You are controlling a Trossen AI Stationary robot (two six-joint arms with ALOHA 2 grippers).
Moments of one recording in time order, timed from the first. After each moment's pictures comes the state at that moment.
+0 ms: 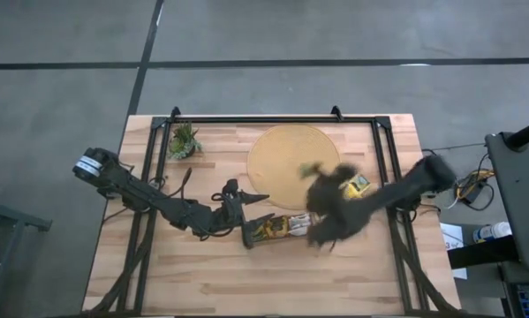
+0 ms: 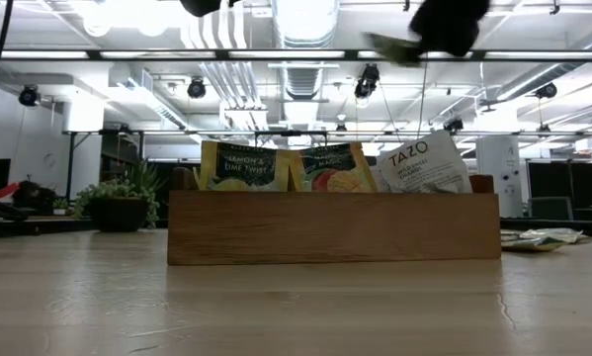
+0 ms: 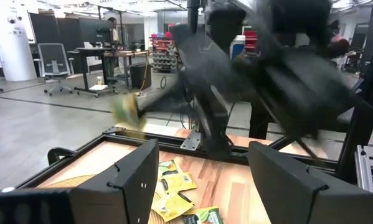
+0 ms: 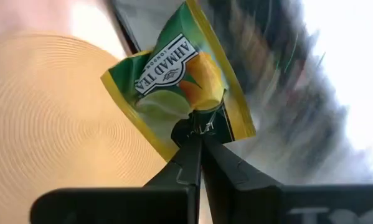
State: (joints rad) left arm -0.43 1.49 0.88 0.70 -0.72 -0.02; right arm 0.47 1.71 1.42 -1.57 1.17 0.98
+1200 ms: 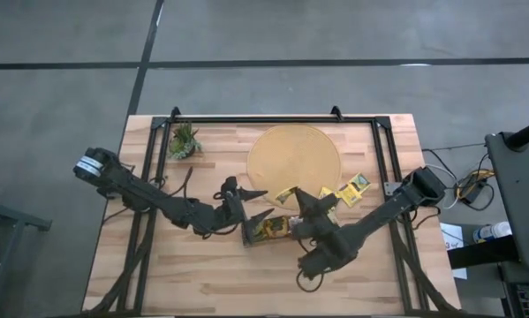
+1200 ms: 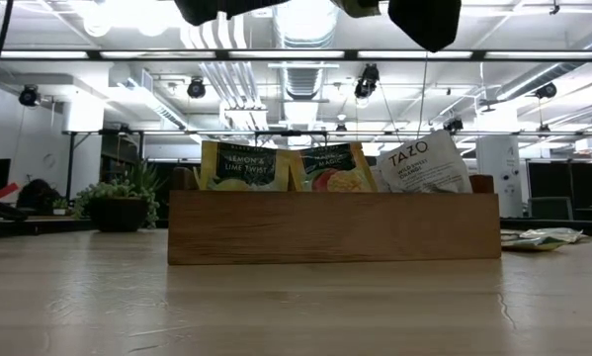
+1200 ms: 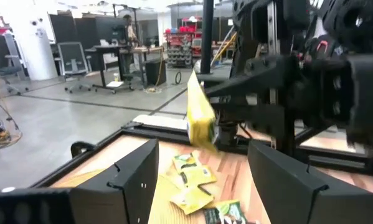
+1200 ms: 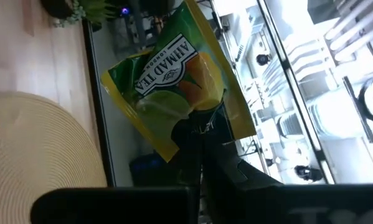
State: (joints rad) left arm -0.41 1.49 0.86 0.68 -0.77 -0.01; right arm 0.57 1.87 1.50 -1.20 1.57 0.34
